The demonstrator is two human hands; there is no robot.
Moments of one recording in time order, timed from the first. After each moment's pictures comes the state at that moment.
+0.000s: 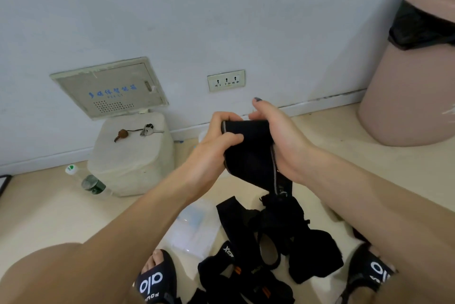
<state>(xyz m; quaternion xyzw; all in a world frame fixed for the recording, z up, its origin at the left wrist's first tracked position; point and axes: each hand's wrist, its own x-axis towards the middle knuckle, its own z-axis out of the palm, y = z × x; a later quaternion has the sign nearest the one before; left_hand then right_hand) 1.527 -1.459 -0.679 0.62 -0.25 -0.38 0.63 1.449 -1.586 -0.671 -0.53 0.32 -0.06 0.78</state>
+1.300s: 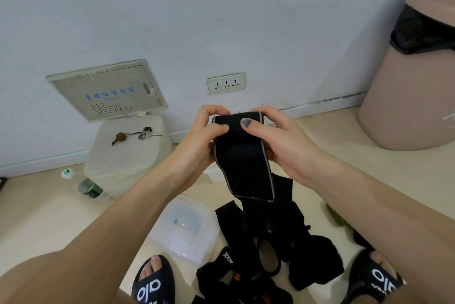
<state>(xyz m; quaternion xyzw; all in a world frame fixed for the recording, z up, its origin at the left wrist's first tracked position) 1.562 -1.460 -0.675 0.63 -0.24 -0.37 0.63 1.452 -1.603 -0.679 -0.62 0.22 -0.11 0.75</state>
